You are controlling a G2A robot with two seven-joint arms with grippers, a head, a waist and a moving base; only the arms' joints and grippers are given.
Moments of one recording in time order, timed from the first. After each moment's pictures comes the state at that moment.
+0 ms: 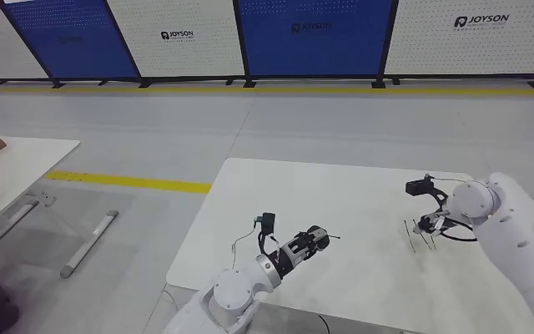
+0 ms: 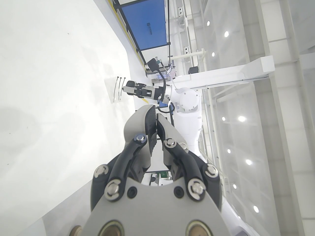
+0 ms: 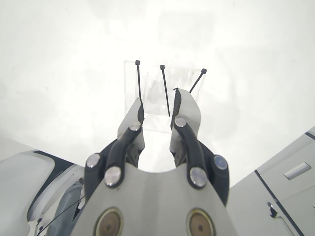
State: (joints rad) left arm 1.59 -1.21 -1.09 -1.91 -0.21 0.07 -0.21; right arm -0.53 -1.09 0.75 -0.85 -0.63 -0.24 1.34
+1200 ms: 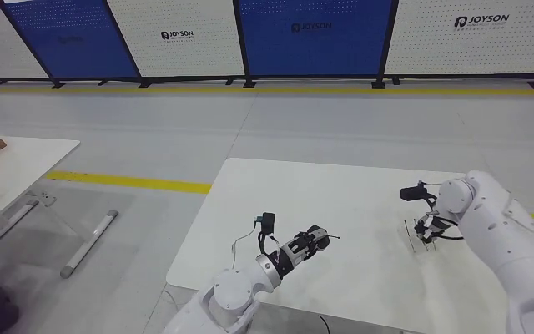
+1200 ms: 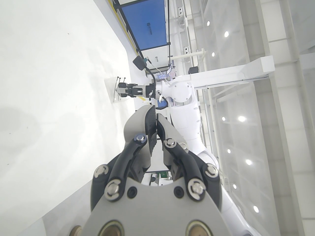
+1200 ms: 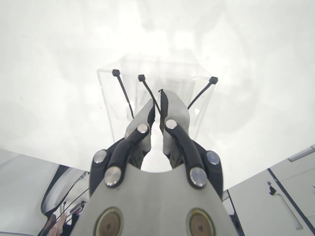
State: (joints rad) left arm 1.59 -1.21 -1.09 -1.91 -0.21 0.07 -0.21; right arm -0.40 -1.25 0.60 -0.48 -0.62 -0.29 1.31
